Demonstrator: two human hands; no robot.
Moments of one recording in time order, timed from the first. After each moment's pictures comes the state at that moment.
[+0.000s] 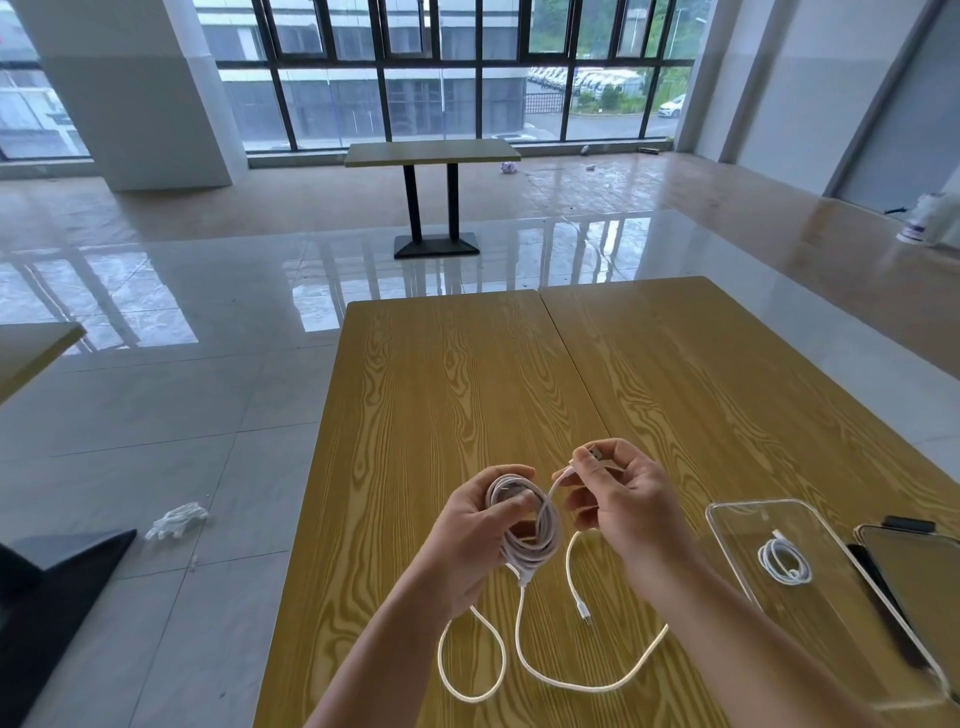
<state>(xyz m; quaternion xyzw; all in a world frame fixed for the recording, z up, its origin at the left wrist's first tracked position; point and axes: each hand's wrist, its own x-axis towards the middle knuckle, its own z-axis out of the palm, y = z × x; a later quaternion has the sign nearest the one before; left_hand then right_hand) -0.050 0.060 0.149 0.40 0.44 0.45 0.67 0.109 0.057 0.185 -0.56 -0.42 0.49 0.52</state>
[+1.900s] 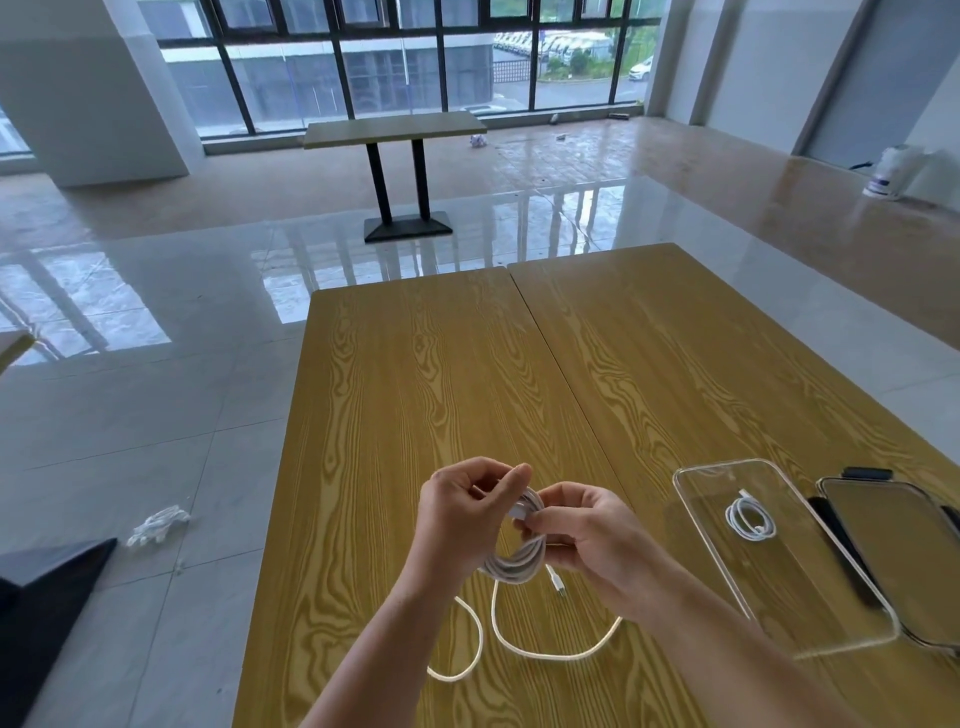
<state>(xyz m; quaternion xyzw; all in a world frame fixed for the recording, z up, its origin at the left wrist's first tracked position) -0.016 0.062 0.144 0.57 0.55 0.44 0.42 0.140 0.039 0.157 -0.52 -0.34 0.68 0.38</state>
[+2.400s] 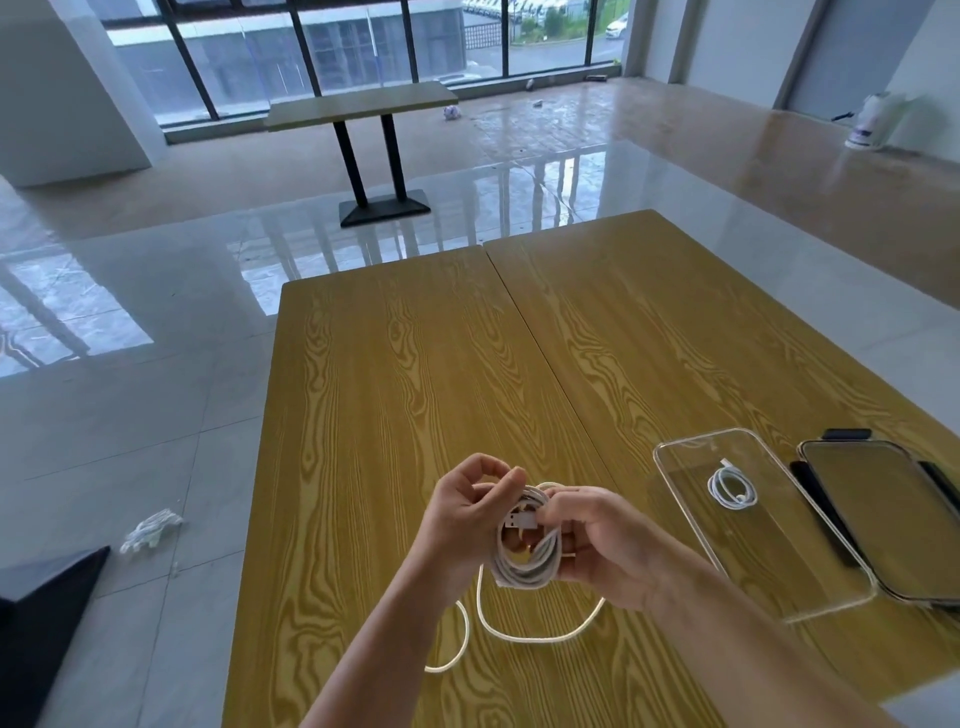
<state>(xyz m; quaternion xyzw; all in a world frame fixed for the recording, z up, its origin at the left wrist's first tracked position) 0.009 0.060 0.138 0.45 0.47 0.40 0.65 0.172 0.044 0.146 -0.47 -0.31 0.76 0.33</state>
